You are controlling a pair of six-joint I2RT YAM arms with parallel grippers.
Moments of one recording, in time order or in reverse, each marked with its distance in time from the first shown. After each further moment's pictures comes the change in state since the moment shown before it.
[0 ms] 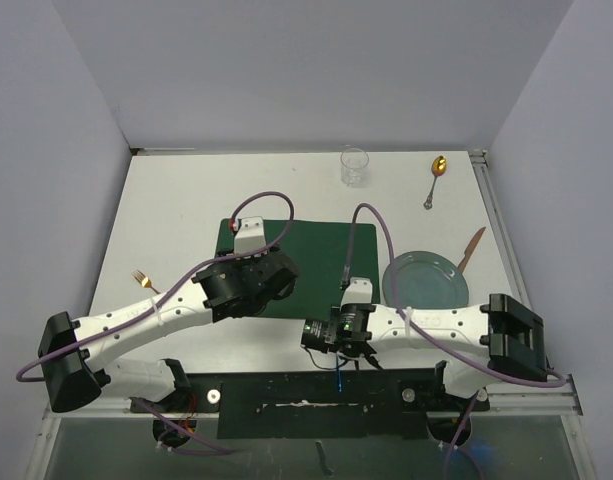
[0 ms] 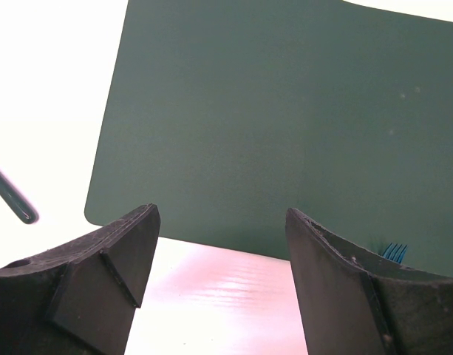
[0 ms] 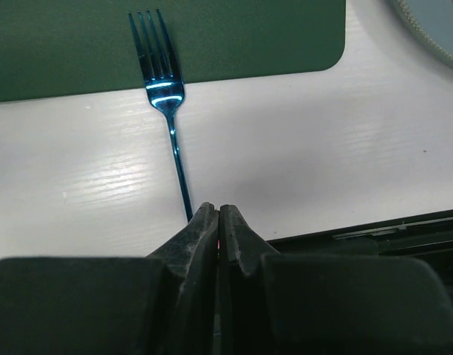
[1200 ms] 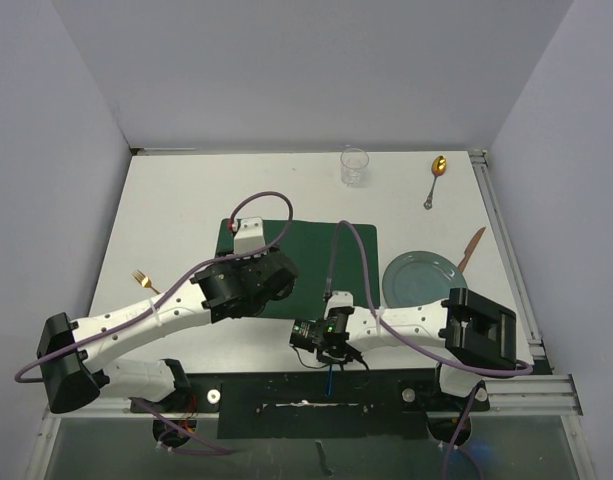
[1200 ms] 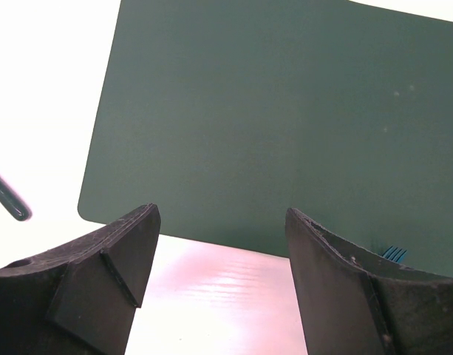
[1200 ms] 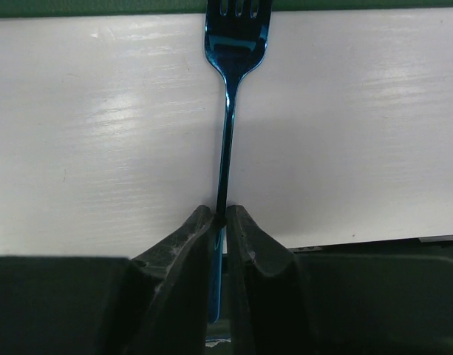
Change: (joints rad) left arm -0.001 -0.013 -0.006 0.001 0.019 -0.009; right arm -0.039 0.180 -0.050 0.246 -0.227 -0.097
